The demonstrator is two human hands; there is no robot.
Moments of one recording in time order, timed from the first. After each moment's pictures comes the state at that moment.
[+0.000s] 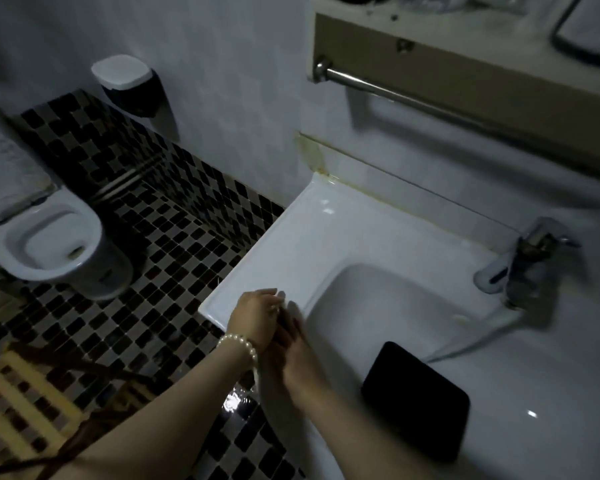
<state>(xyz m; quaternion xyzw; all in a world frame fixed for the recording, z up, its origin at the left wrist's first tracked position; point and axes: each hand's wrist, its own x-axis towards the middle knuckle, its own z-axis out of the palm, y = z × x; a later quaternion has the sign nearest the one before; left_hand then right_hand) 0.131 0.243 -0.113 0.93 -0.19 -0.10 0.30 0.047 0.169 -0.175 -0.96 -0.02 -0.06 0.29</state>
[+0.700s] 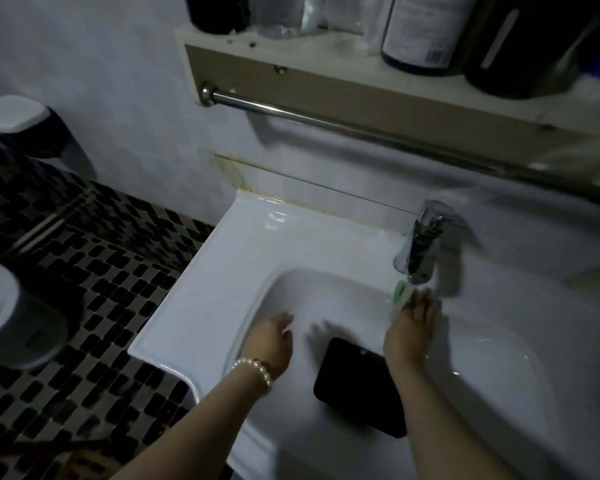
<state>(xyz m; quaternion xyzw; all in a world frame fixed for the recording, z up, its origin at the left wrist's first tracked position) 0.072 0.154 -0.112 0.89 -0.28 -0.23 0.27 -0.051 -0.047 -0.173 -0.82 0.55 -0.10 0.14</state>
